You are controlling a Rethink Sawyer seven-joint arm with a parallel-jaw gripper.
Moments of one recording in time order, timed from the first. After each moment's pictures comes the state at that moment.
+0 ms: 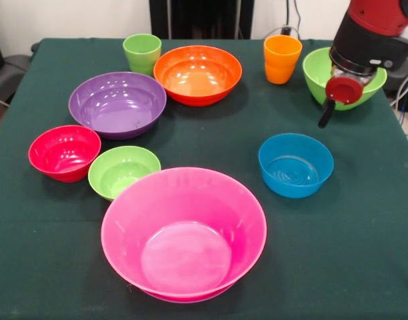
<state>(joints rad) 0.44 -0.23 -0.50 1.49 0.68 0.57 3.35</state>
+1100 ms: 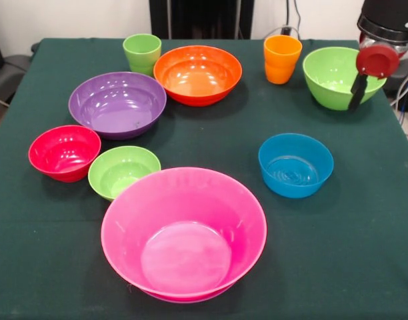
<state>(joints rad) 0.46 -0.33 -0.51 1.50 0.69 0.57 3.35</state>
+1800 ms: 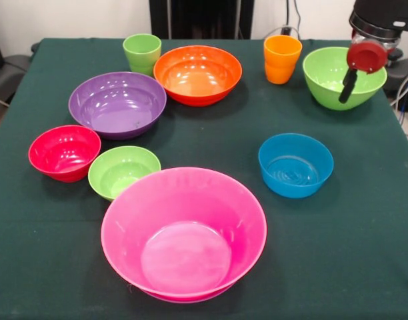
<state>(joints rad) 0.48 -0.34 -0.50 1.57 0.70 0.56 3.35</state>
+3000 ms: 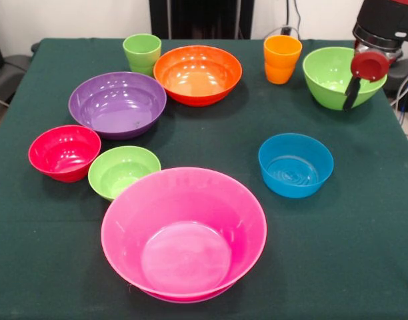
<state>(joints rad) 0.52 -0.31 -0.46 1.62 0.75 0.43 3.35</state>
